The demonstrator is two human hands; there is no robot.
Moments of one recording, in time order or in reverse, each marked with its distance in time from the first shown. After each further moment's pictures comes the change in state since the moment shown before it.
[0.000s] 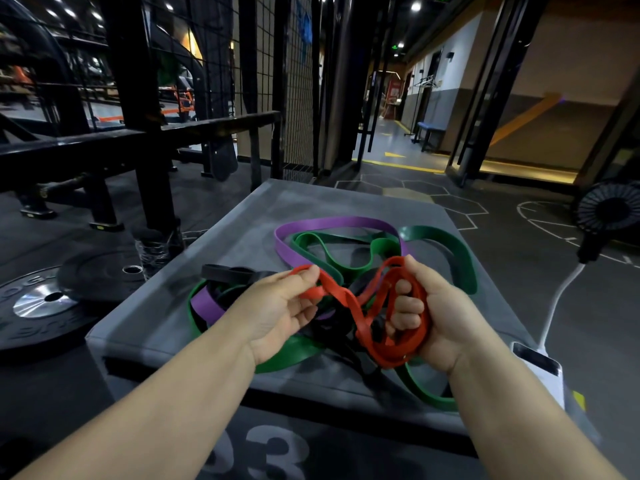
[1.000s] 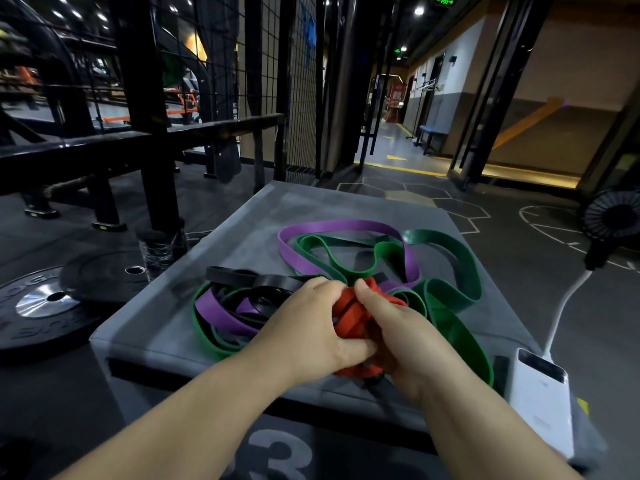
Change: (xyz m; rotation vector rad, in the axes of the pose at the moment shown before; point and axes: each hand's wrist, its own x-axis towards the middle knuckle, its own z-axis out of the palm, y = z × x) left_hand -0.014 -0.010 0.007 1.306 -0.104 0.543; right_hand -0.017 0.033 0.040 -0.347 -0.041 -0.109
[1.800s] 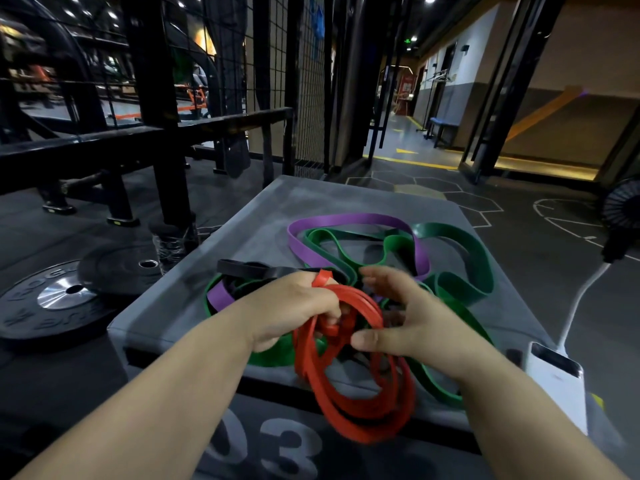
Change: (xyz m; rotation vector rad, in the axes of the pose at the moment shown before) left_hand 0.006 -0.012 -0.026 -0.608 -0.258 -0.231; right_hand 0.004 -0.004 -0.035 -0.611 -0.173 -0.316
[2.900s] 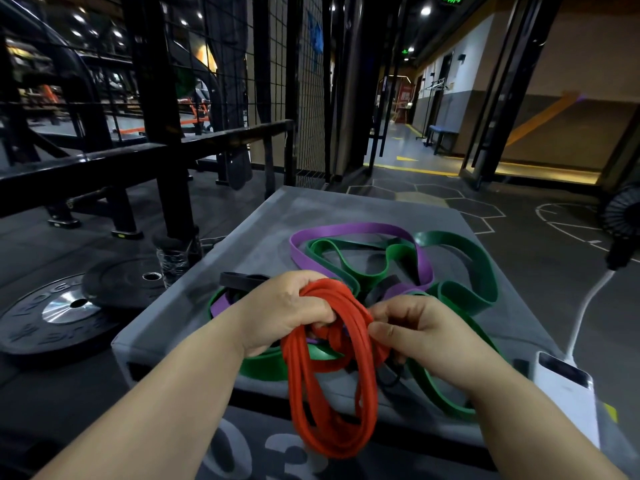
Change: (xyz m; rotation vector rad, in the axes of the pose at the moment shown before) left_hand -0.003 0.002 -0.017 -0.036 -0.030 0.146; right_hand 0.000 -0.001 -0.002 0.148 -0.077 -0.104
